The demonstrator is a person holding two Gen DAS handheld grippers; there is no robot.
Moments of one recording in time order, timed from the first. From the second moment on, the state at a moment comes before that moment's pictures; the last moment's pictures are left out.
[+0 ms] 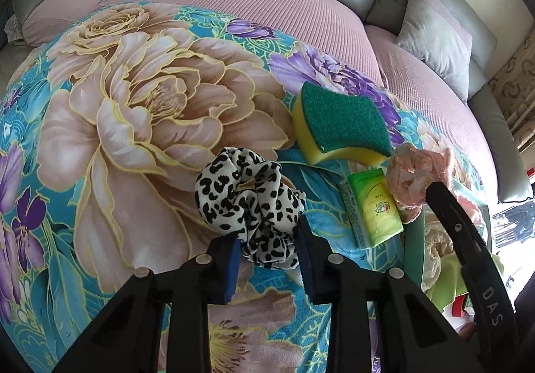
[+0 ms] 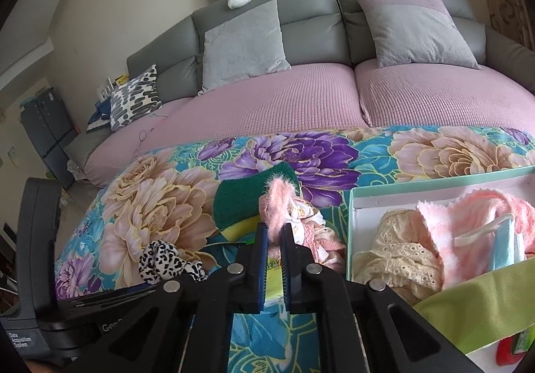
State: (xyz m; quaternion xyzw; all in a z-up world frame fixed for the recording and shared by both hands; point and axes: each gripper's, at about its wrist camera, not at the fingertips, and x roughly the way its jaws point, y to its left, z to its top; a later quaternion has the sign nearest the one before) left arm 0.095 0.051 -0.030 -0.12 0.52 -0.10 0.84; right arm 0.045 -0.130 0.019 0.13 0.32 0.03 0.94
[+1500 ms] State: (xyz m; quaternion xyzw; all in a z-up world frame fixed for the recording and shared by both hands) left arm 0.035 -0.085 0.047 -0.01 0.40 -0.27 0.88; right arm -0.107 -0.309 0.110 0.19 0.20 -0.21 0.94
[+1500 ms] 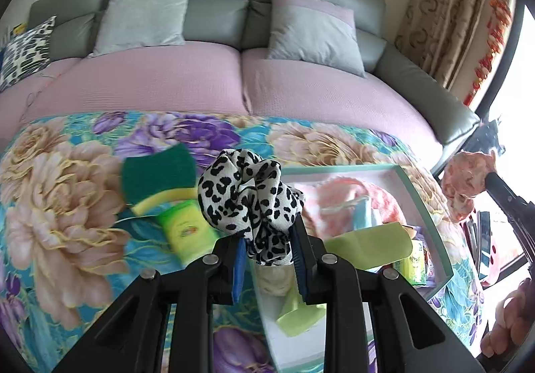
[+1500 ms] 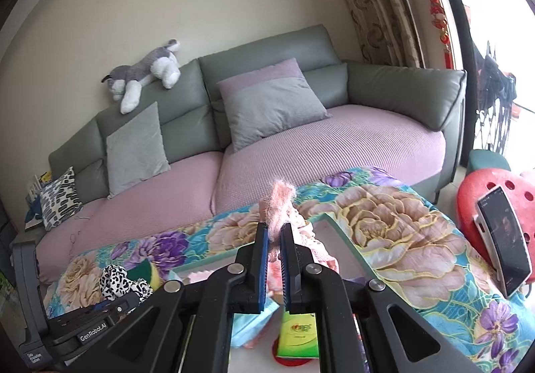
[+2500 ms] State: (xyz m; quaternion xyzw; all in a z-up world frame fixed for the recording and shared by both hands) left arm 0.048 -0.170 0.027 0.03 0.41 -0.30 0.86; right arm -0.072 -0.353 0.041 0.23 0.29 -0.24 0.90
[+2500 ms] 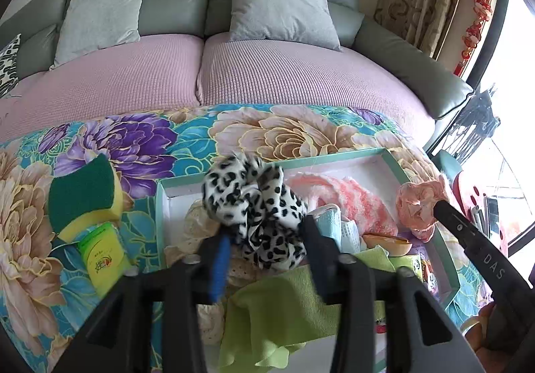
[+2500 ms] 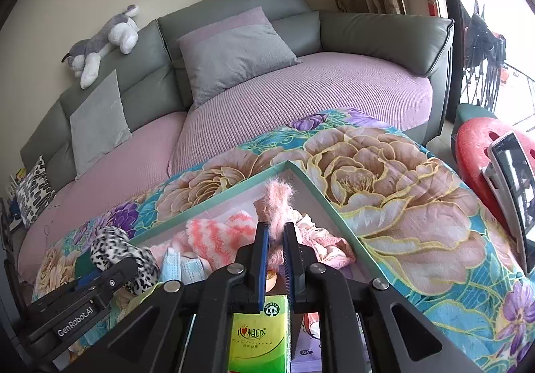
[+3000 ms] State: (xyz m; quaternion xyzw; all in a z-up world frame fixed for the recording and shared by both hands) left arm 0.050 -0.145 0.040 0.01 0.42 -0.28 0.86; right arm -0.078 -0.348 0.046 0.20 0.33 -0.27 0.88
